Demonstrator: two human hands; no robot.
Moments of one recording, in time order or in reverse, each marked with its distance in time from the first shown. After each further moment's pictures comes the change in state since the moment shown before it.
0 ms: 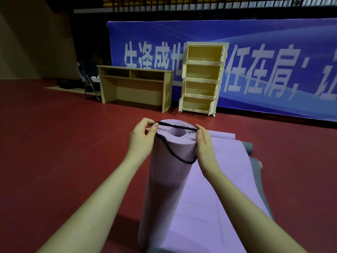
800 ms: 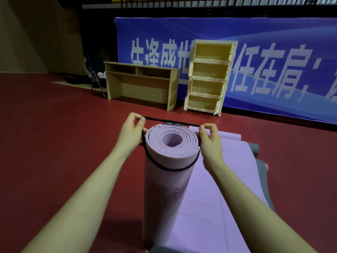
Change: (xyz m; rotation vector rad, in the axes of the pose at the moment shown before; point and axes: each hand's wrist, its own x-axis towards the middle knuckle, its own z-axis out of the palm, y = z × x) left_hand 0.017 -0.017 -0.045 -0.152 -0.024 -0.225; right_hand 0.008 -0.016 0.023 0.178 0.100 0.110
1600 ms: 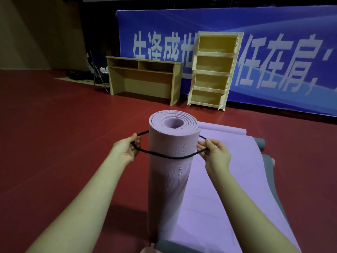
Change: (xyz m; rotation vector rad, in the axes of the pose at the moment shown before) left_hand 0.003 -0.062 -0.017 -0.686 0.173 -0.717; right_hand -0.007 0.052 -0.005 0.406 0.253 0.270
